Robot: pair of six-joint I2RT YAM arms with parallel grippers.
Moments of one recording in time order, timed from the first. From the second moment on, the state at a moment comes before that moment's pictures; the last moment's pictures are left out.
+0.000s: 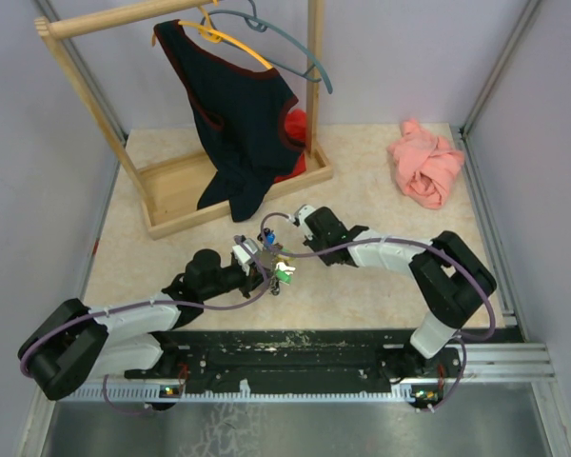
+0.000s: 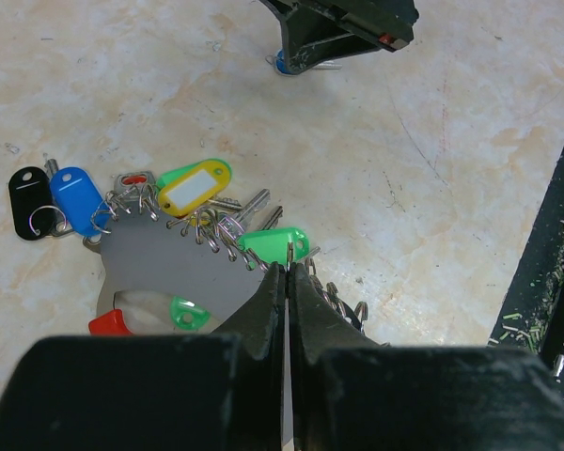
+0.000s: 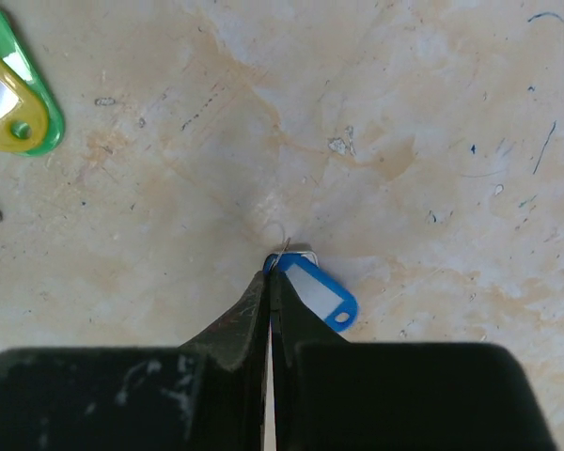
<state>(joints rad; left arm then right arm) -0.74 1.15 0.24 0.61 0.28 -0.03 0.73 1.63 0.87 -0.22 0.21 -0.15</state>
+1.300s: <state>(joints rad) -0.74 1.15 0.24 0.61 0.28 -0.03 0.73 1.71 1.11 -0.47 0.17 0.03</state>
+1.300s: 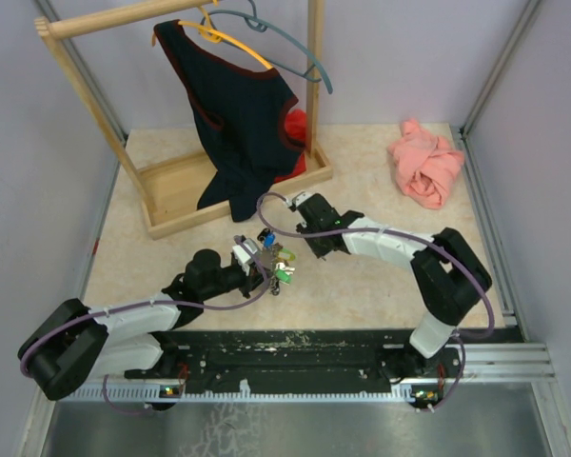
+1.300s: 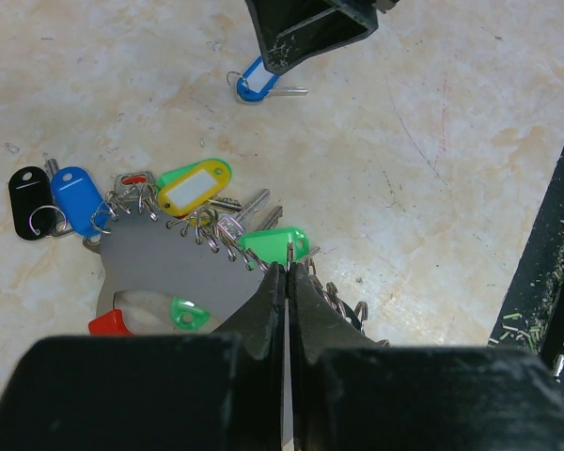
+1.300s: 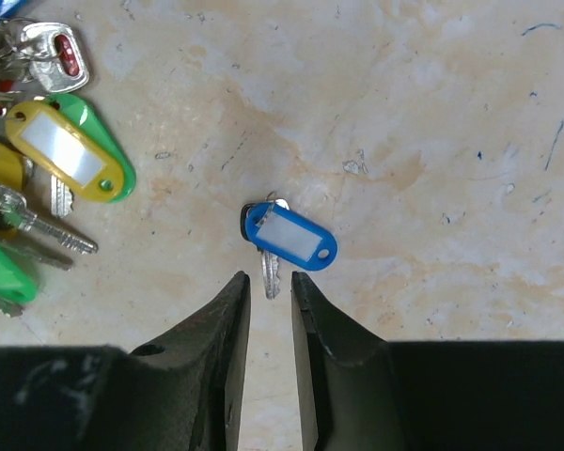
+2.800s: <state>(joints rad) -0.74 1.15 0.23 0.62 0.29 -0.03 0.79 1.65 0.81 0.03 0.40 0.39</state>
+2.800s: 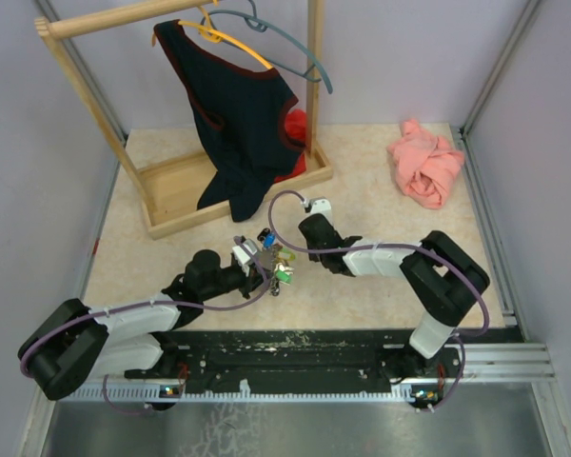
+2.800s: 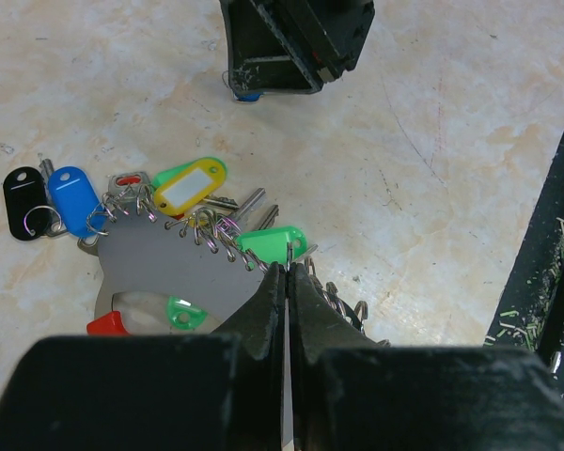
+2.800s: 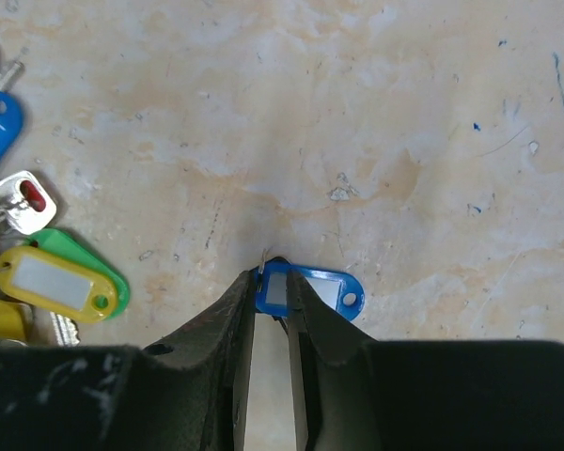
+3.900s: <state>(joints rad) -0.74 1.15 0.21 0.68 0.33 -0.03 0.80 1.52 0.77 0.03 0.29 0.19</state>
